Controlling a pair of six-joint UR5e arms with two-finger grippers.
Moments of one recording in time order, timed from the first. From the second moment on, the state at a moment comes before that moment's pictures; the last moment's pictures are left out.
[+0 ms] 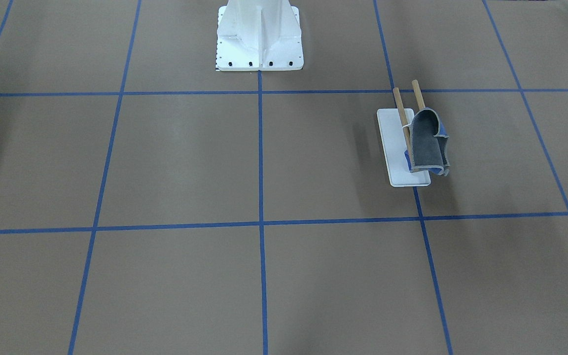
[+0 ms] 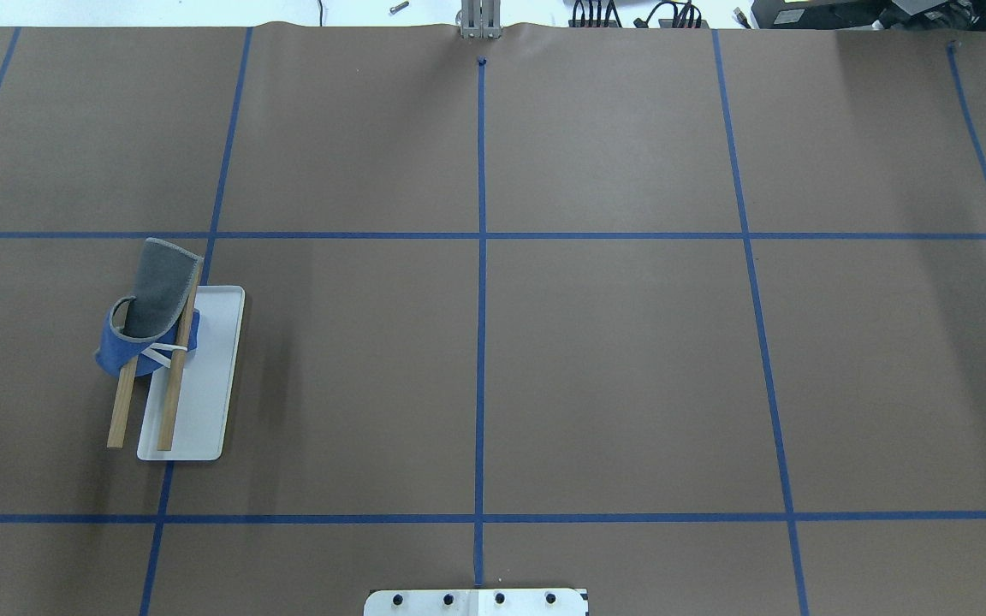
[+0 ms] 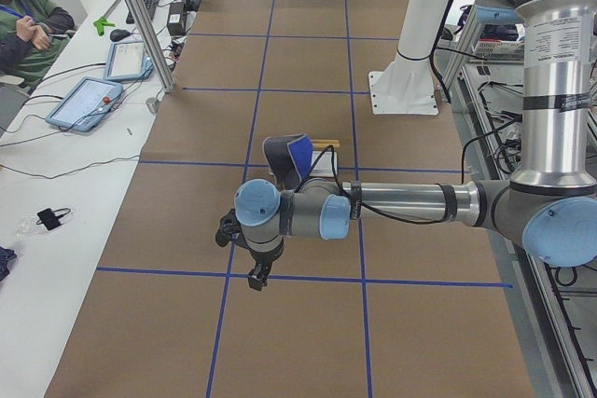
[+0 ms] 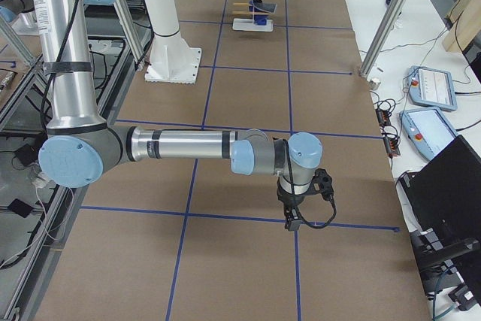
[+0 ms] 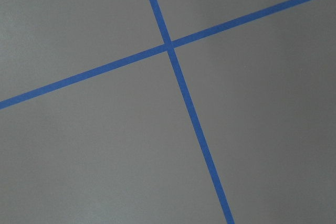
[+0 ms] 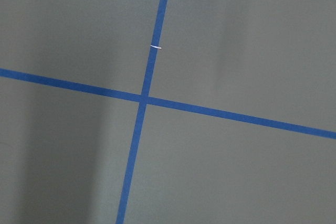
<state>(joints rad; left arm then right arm) -1.56 -1.49 -1.65 -1.61 -2.36 0.31 1.55 -1.48 1.52 -1.60 2.23 -0.17</state>
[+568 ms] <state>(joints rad) -1.56 -1.49 -1.65 -1.61 -2.36 0.31 1.53 -1.49 1.53 -1.60 2.26 -0.16</state>
